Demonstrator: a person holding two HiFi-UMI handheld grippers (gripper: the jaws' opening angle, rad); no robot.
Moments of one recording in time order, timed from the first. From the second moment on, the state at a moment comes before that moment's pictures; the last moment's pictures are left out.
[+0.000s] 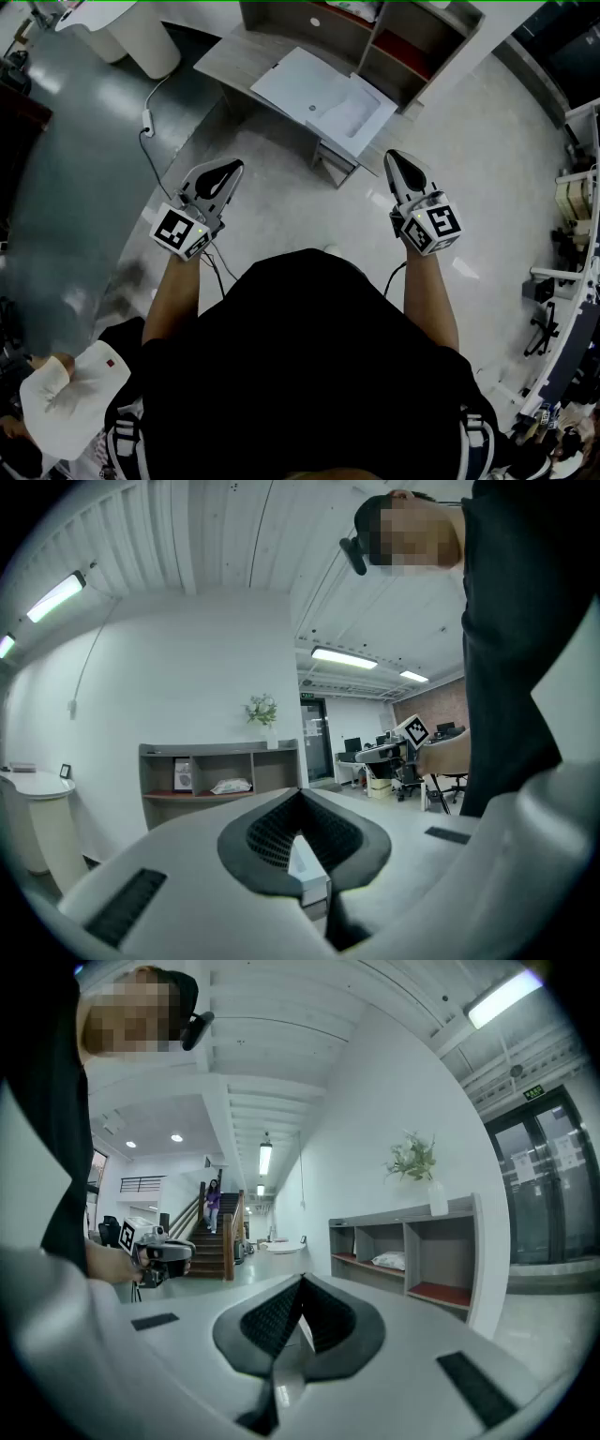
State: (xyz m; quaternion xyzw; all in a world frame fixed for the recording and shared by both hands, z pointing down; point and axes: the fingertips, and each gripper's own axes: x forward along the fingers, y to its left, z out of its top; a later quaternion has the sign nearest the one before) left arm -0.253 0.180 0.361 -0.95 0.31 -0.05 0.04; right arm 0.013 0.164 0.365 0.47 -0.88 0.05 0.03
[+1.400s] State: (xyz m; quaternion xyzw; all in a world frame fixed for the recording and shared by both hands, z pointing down) left arm -0.261 0.190 0.340 -0.97 0.25 0.01 0.04; right arm -0.010 0.191 0.361 0.48 -0.88 0.06 0.02
